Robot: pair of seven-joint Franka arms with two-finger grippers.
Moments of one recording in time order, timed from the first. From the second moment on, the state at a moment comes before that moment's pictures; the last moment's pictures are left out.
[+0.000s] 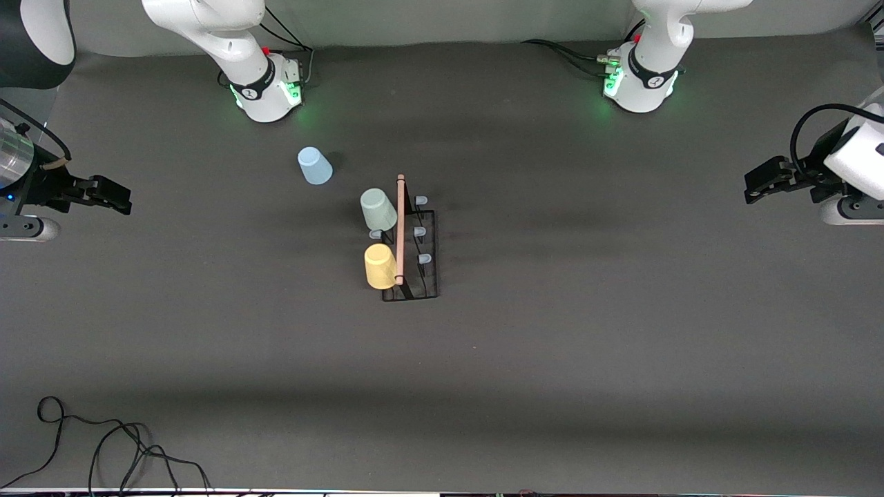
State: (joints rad) left arm -0.01 0.03 -0.06 -1.55 0.02 1.53 -0.06; right arm -0.04 0.03 0.06 -1.60 -0.12 1.53 0.06
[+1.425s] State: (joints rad) left arm -0.02 0.03 -0.07 -1.55 0.02 1.53 -0.06; right arm 0.00 0.03 0.02 -1.61 -0.07 1.59 0.06
